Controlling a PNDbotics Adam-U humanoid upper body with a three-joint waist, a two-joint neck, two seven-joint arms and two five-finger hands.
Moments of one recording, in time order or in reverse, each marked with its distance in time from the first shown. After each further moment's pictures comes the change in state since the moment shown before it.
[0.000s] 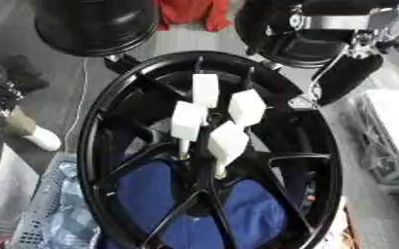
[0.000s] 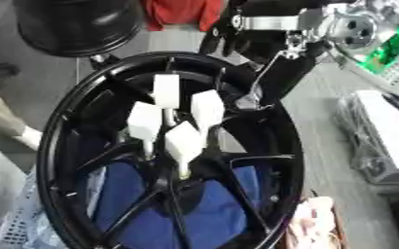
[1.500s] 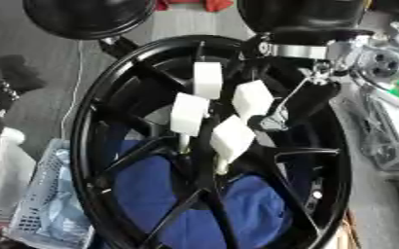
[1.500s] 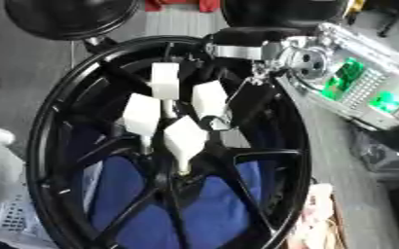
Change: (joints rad) left arm -0.009 -0.001 -0.006 0.000 -0.011 0.006 -0.004; right arm 0.008 0.052 0.090 0.000 -0.014 0.075 -0.101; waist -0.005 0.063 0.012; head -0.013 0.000
